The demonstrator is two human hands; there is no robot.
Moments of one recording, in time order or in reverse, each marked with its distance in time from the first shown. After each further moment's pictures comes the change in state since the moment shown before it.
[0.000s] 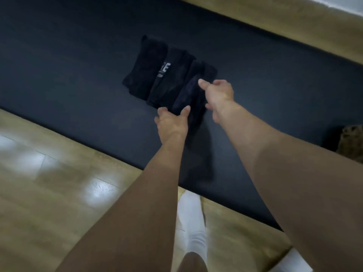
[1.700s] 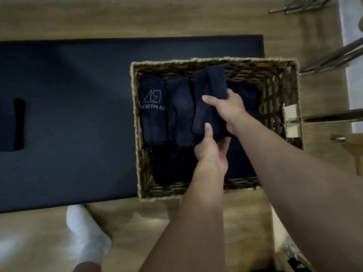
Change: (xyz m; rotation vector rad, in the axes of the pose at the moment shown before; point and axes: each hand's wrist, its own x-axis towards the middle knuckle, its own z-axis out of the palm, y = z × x) left_hand -0.470 -0.020 0.414 -0.735 -0.612 -0.628; right_hand -0.063 0.161 -0.587 0.209 0.333 0.007
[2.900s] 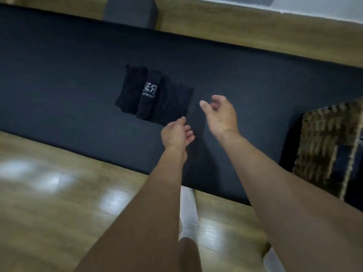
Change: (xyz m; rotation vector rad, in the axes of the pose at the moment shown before) left_hand -0.073 0.448 -0.285 0.255 0.336 0.493; right_hand -0.181 -0.053 0.470 -0.342 -0.280 -0.298
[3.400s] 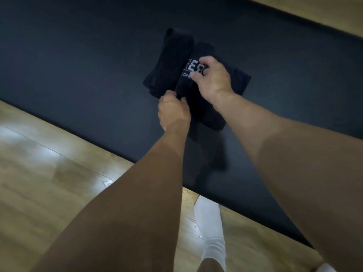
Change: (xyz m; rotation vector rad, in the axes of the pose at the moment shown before) left_hand 0.179 0.040 -0.080 0.795 0.313 0.410; right_hand 0.107 -0.027 0.193 -0.221 -0.172 -0.196
